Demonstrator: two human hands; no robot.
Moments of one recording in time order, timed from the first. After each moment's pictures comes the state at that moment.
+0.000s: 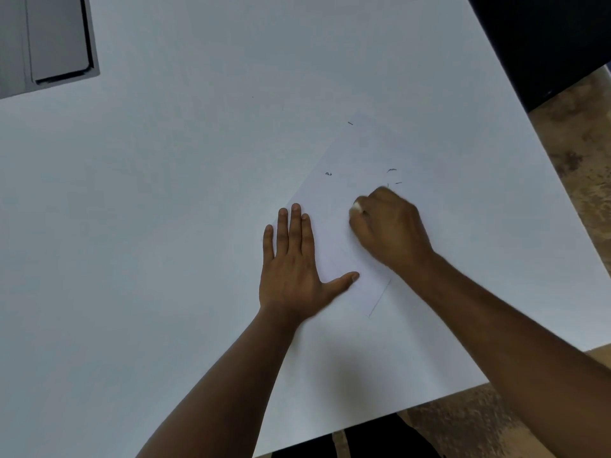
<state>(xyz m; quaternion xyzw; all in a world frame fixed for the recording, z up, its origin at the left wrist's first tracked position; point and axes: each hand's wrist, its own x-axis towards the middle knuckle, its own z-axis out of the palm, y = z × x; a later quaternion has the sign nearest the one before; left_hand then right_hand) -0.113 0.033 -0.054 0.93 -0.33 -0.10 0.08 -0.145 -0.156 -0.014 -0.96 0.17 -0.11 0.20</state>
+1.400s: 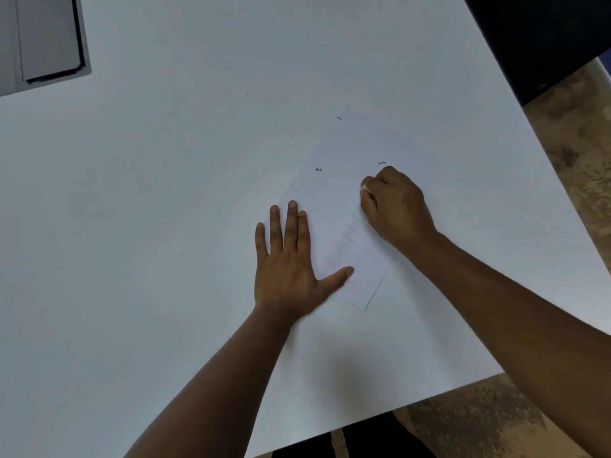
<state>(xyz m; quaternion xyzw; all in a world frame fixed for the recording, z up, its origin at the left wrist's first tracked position) -0.113 0.034 -0.053 0.93 -0.34 -0.13 0.06 -0.137 -0.186 -0.022 -0.97 0.15 -0.15 0.14</state>
